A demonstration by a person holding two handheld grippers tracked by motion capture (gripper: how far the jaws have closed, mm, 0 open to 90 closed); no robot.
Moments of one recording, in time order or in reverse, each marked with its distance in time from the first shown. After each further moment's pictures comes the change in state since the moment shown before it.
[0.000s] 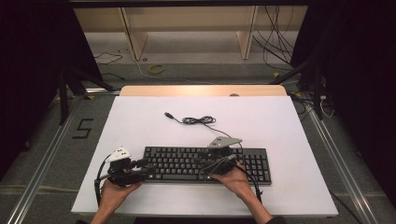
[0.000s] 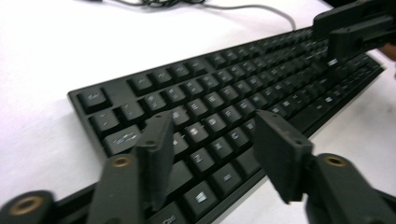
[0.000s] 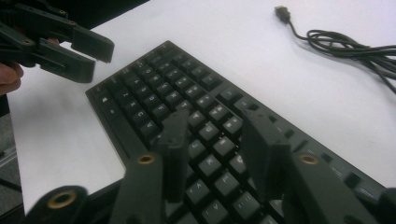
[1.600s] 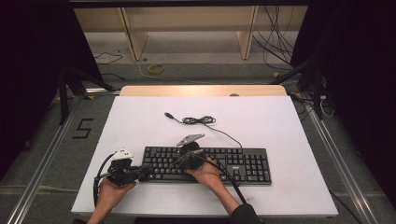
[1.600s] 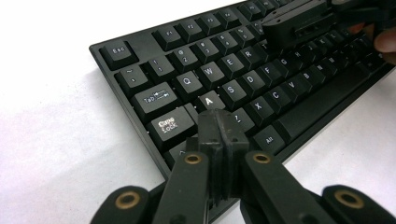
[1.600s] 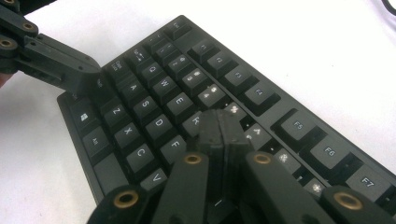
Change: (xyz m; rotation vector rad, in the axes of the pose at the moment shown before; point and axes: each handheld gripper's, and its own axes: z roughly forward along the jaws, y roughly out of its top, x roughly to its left) left arm 0.013 -0.006 0.008 0.139 0.056 0.019; right arm 0.021 0.019 0.088 0.146 0.013 -0.014
